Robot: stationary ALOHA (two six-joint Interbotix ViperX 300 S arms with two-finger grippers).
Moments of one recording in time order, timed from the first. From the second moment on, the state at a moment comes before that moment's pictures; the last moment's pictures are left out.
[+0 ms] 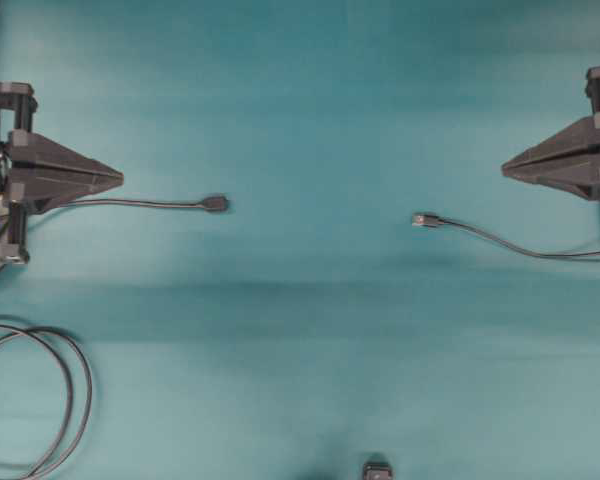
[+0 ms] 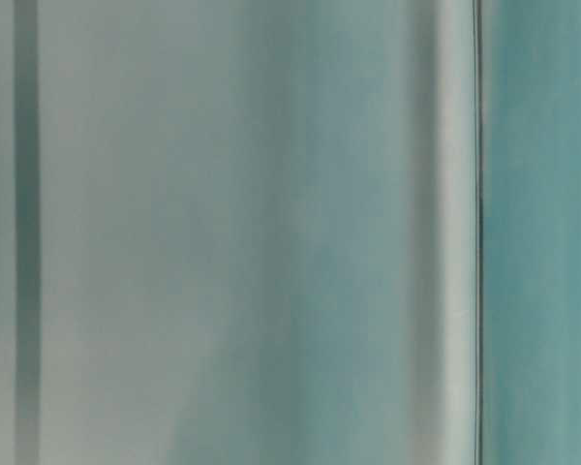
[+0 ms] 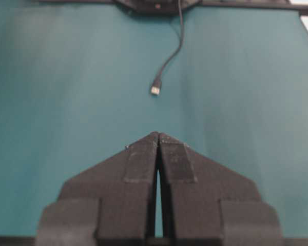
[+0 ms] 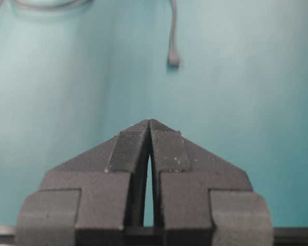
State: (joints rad) left arm 0.00 -0.91 1.16 -0.02 0.00 0.01; right arm 0.00 -0.96 1.19 -0.03 0.07 0.12
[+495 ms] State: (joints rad) left arm 0.01 -0.85 1.16 -0.03 0.02 -0.08; right arm 0.00 -0.95 1.16 -0.03 0.23 0.30
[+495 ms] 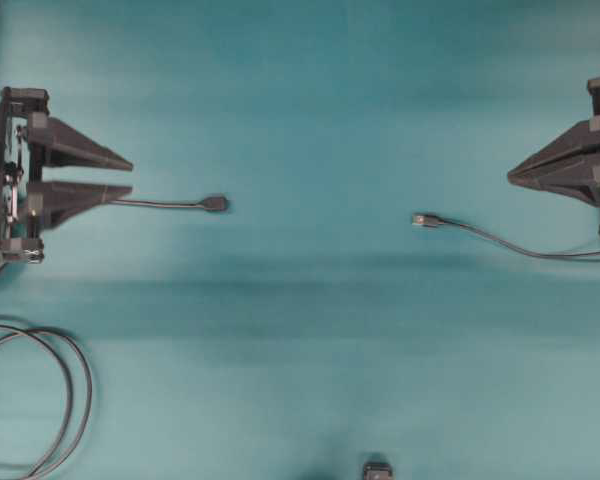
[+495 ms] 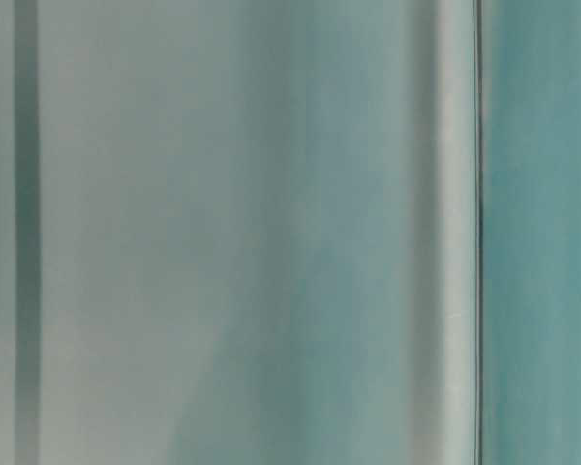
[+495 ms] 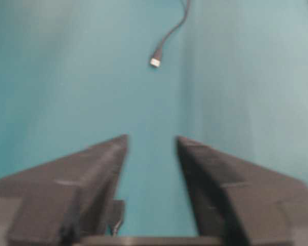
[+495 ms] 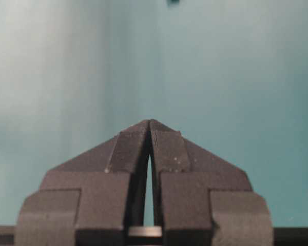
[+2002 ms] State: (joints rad) left arm 0.04 -0.46 1.13 -0.02 0.10 0.07; right arm 0.00 -0.23 0.99 -0.03 0.25 0.40
